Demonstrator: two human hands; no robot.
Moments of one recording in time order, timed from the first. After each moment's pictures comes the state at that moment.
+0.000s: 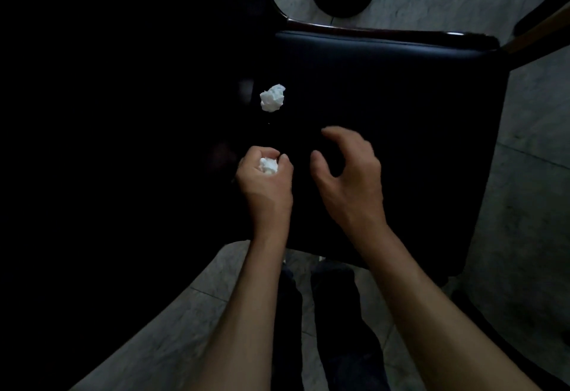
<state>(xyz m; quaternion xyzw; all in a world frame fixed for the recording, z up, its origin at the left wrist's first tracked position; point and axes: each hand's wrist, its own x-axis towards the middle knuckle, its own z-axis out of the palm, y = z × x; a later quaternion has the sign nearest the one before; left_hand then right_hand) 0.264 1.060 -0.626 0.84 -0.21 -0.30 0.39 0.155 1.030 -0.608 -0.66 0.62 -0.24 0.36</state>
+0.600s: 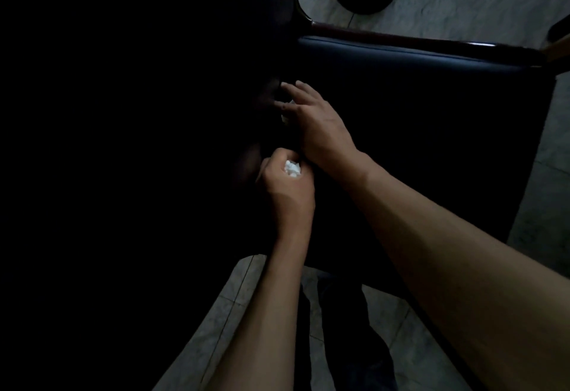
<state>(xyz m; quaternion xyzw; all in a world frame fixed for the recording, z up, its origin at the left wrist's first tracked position) 0.273 1.033 -0.668 0.86 -0.25 -0.28 0.35 0.230 0.925 -0.698 -0.83 0.42 -0.09 0.35</state>
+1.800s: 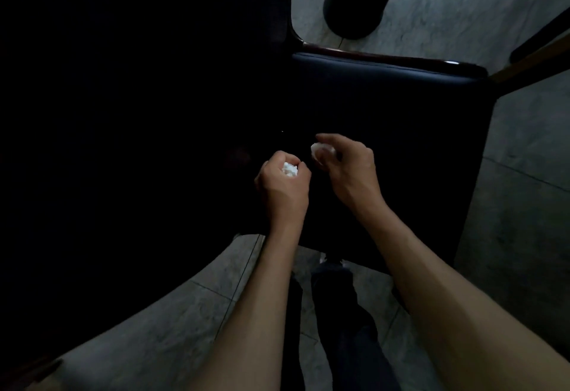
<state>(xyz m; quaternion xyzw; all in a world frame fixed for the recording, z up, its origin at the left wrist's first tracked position) 0.257 1.064 -0.601 0.86 -0.26 -0.30 0.32 0.158 1.008 -0.607 -0.63 0.59 -0.19 0.46</state>
